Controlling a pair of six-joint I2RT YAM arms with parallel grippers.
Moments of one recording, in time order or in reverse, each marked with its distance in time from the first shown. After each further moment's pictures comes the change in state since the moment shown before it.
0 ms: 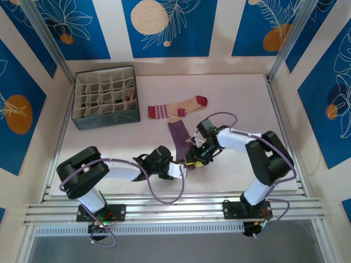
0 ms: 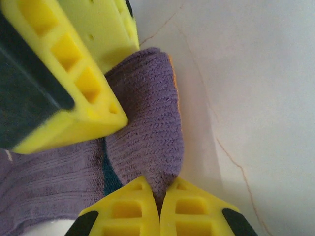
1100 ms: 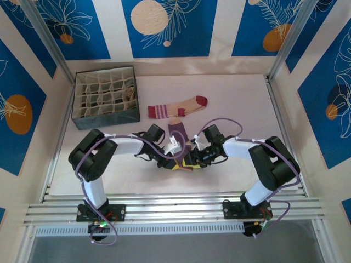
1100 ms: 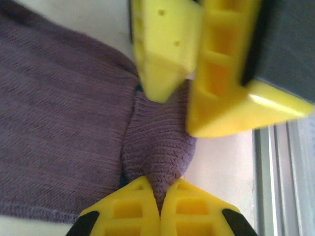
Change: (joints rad) left arm 0.322 0.211 0.303 -0.484 0.726 -0.590; right arm -0.017 -0.045 -0.187 0.348 -0.245 -0.042
